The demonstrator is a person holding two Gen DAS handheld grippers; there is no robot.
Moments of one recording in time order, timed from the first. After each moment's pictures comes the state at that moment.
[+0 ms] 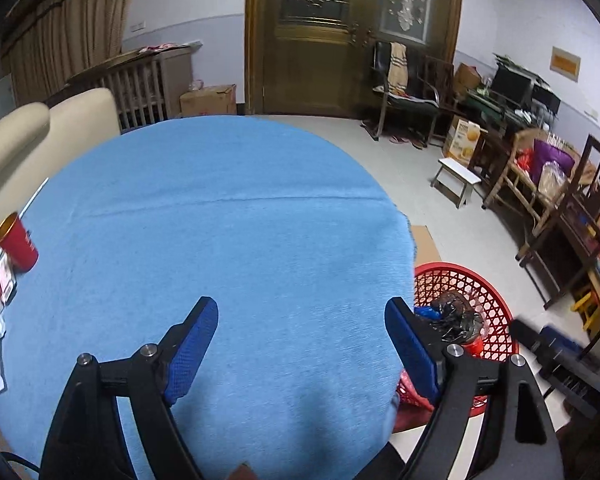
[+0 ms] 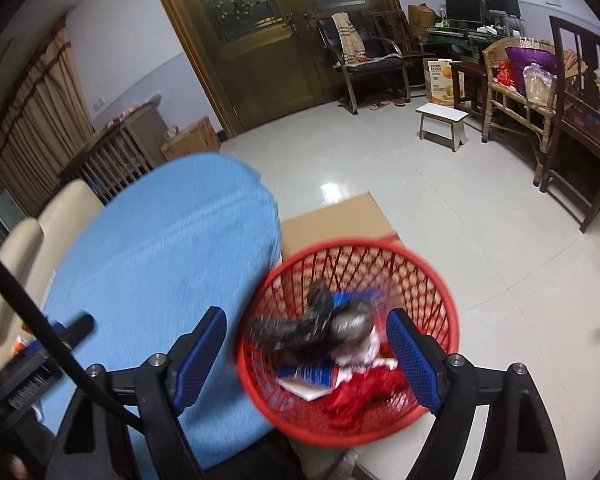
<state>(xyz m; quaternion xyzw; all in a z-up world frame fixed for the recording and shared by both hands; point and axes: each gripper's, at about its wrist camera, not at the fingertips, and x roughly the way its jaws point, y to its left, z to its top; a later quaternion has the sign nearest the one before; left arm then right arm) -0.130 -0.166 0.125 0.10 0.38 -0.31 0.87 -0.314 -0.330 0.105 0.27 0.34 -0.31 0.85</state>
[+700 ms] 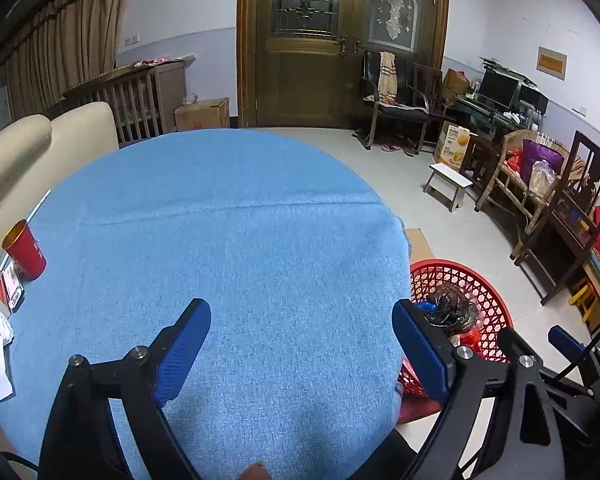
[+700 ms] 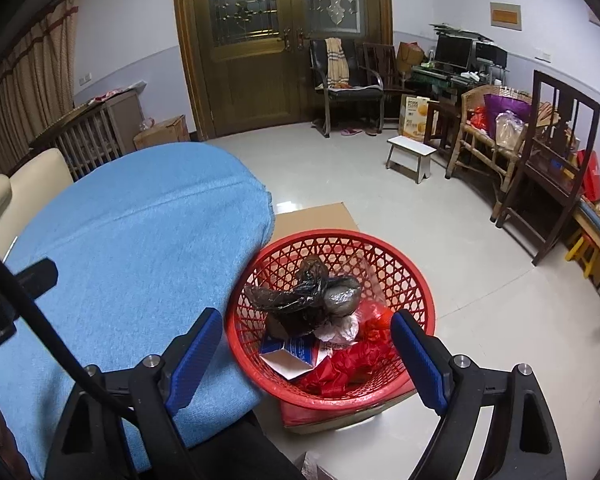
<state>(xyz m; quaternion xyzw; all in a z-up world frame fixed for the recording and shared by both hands) -0.144 -0.154 0.130 0.10 0.35 -0.33 0.87 -0.316 -0.272 0.121 0.18 0.33 -0.38 0.84</state>
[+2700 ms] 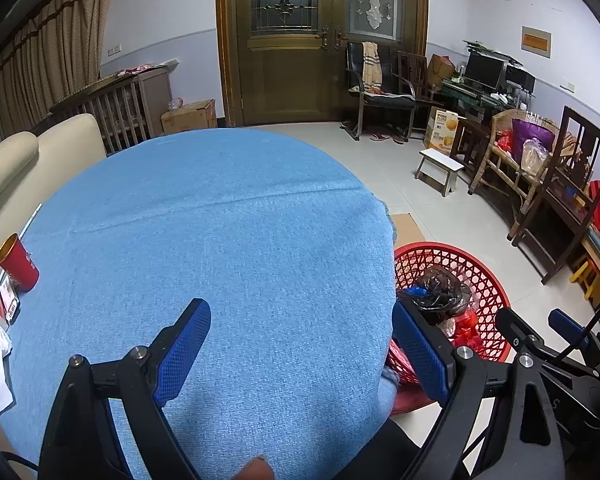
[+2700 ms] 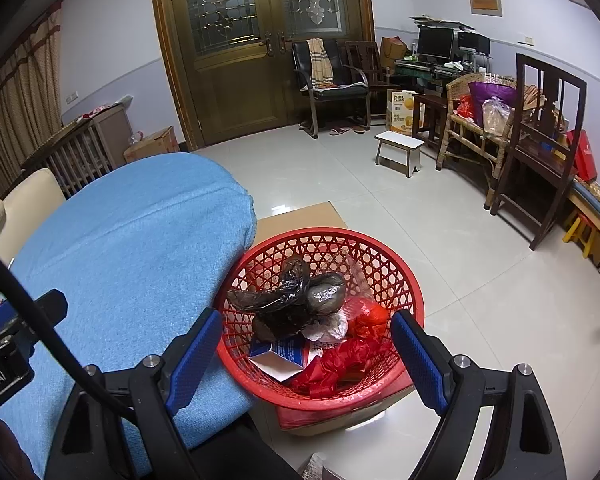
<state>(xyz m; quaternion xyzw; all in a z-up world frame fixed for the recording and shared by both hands) -0.164 -0.164 0.124 0.14 0.35 -0.35 0.86 -0.329 -0.281 0.113 0.20 0.32 -0.39 0.84</state>
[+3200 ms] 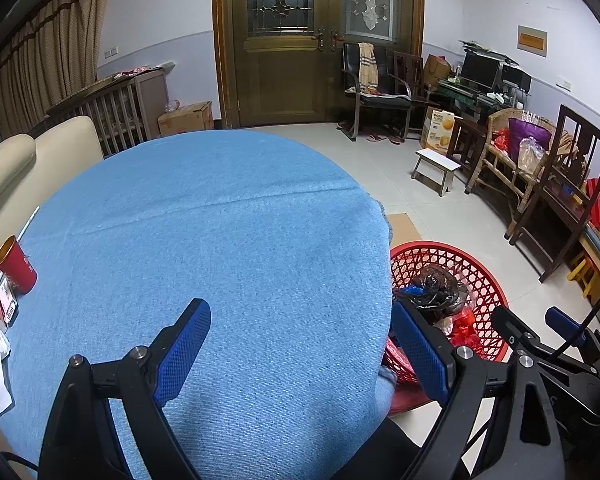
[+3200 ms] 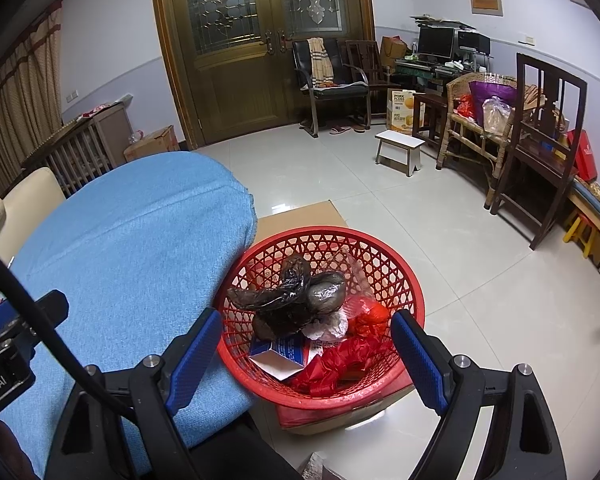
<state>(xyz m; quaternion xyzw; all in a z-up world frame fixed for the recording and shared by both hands) -0.167 -0.164 0.124 0.14 0.34 -0.35 0.86 -0.328 -0.280 0.111 0.21 0.32 -0.39 0.84</state>
